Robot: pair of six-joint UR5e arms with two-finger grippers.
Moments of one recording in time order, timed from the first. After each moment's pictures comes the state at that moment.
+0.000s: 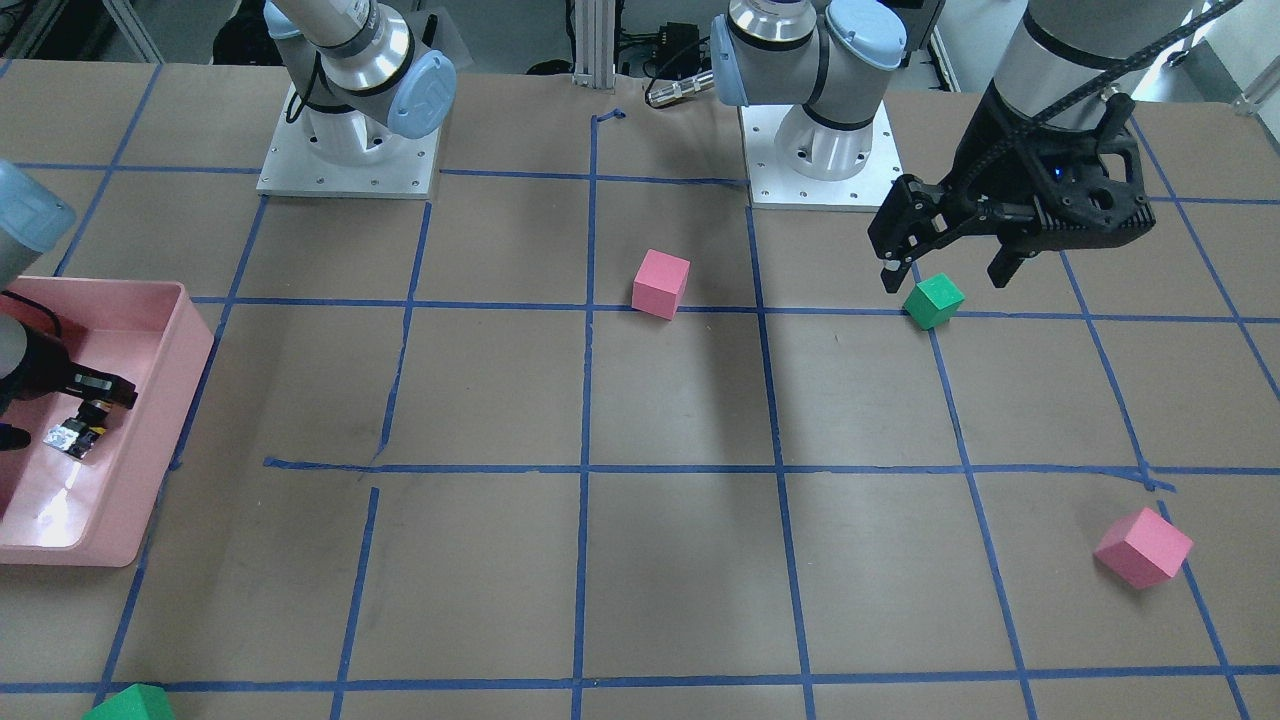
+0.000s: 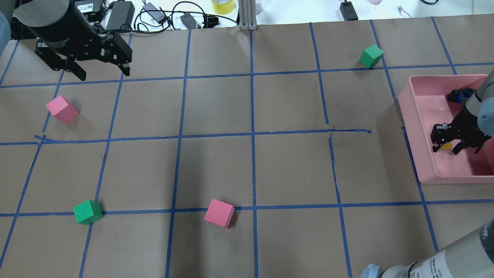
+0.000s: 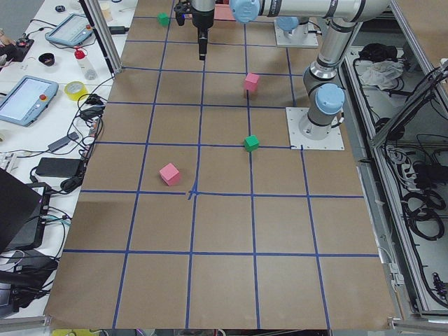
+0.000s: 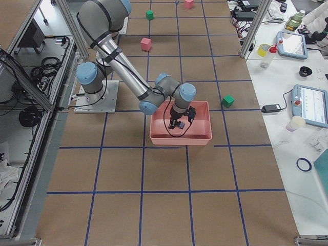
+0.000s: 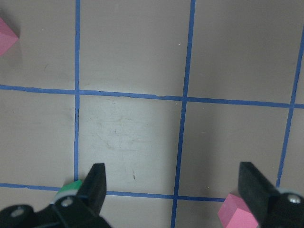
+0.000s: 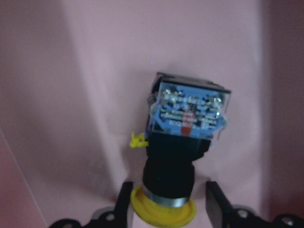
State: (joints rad) left arm -1.48 -1.58 -1.51 -1.54 1.58 0.00; right arm 0.95 -1.18 1.91 -2.14 -1.69 -0.40
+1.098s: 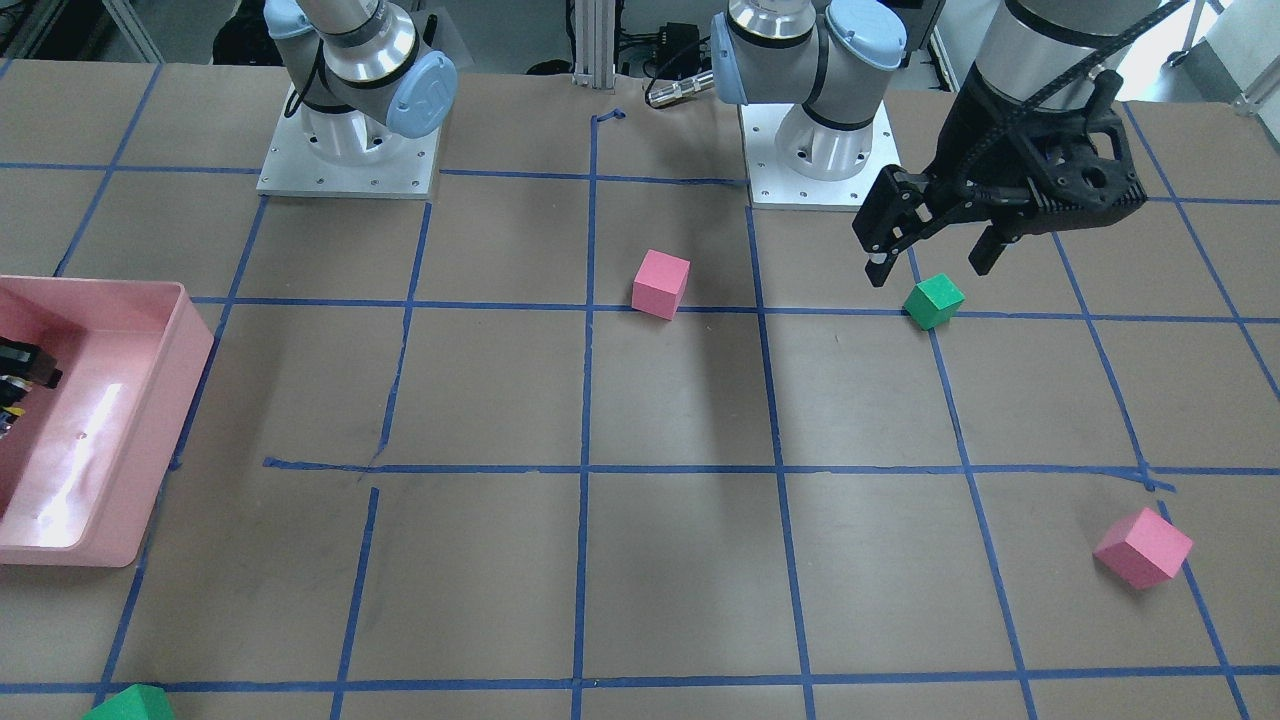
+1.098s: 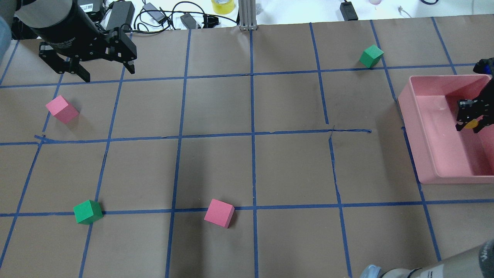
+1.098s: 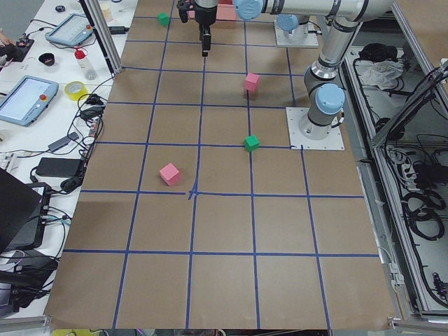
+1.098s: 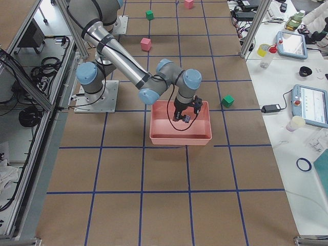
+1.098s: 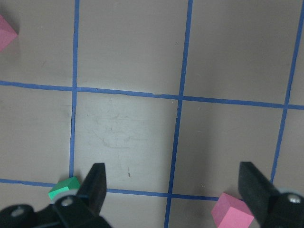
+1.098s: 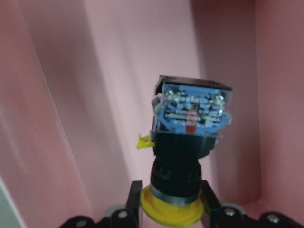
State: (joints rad) left arm -1.51 -1.57 -1.52 -1.52 1.57 -0.12; right arm 0.96 -1.29 1.72 -1.88 -1.66 -0.39
